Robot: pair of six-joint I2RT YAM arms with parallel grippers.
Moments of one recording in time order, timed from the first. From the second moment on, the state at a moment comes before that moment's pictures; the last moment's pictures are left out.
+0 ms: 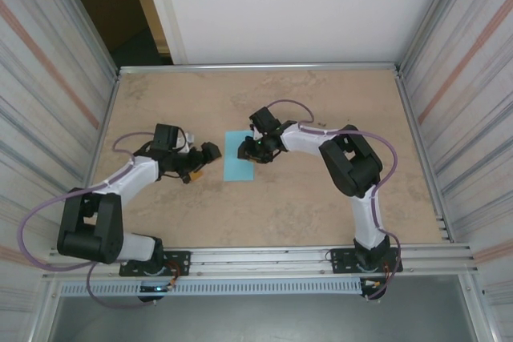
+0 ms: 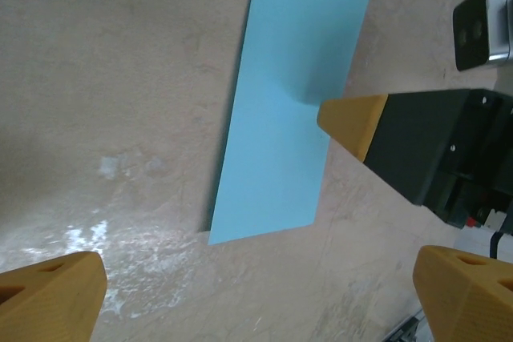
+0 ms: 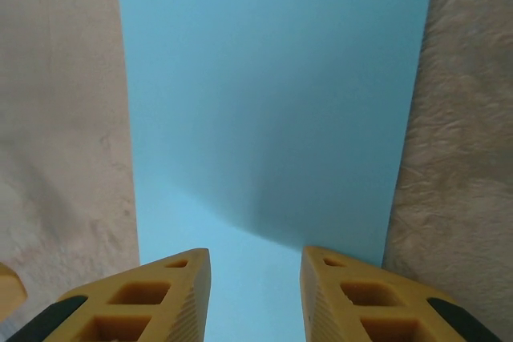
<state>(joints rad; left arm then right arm) -0.21 1.37 0.71 -0.34 0.57 -0.69 0.69 2.09 1.38 -0.34 -0.36 0.78</state>
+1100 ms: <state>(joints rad) -0.39 1.70 0.82 -0.27 0.59 -0.72 0.60 2.04 1.27 -0.28 -0.45 0.77</state>
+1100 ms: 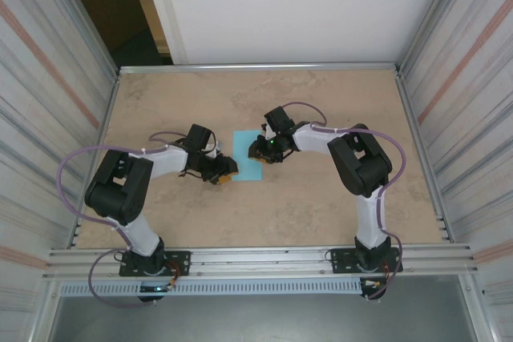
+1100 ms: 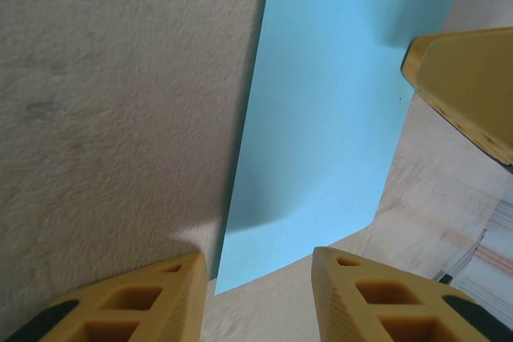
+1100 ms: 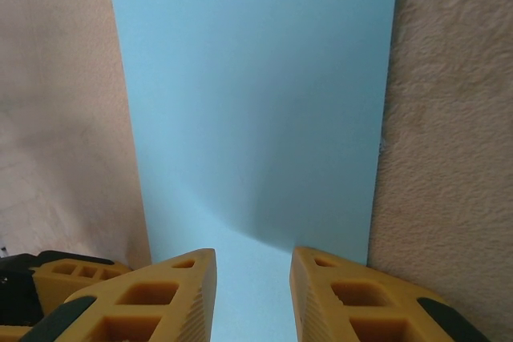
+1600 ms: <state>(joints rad) -0.37 1.75 0.82 -0.07 0.73 -0.78 0.60 2.04 1.26 -0.27 -0.47 0.77</state>
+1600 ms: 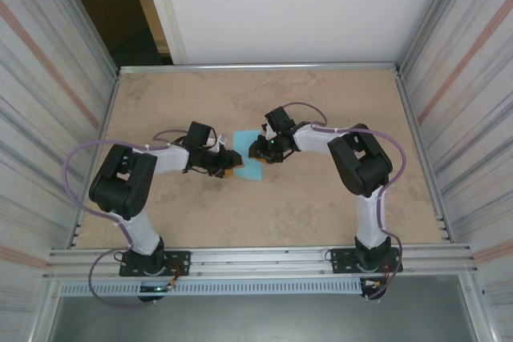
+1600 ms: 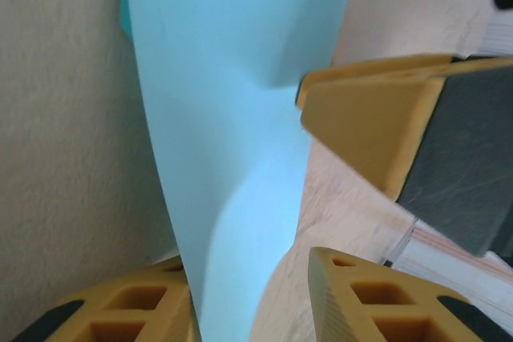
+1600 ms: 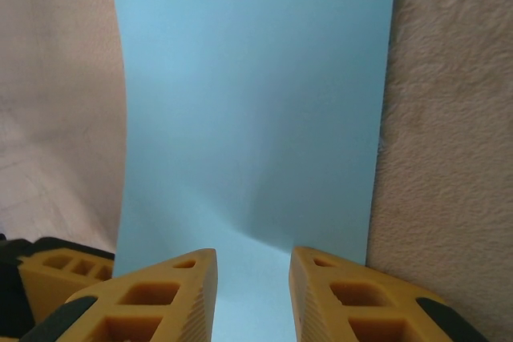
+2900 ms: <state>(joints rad) -0.34 1.74 0.92 -0.18 0.68 -0.91 0.70 1.58 0.97 -0.14 -0.11 0.36</state>
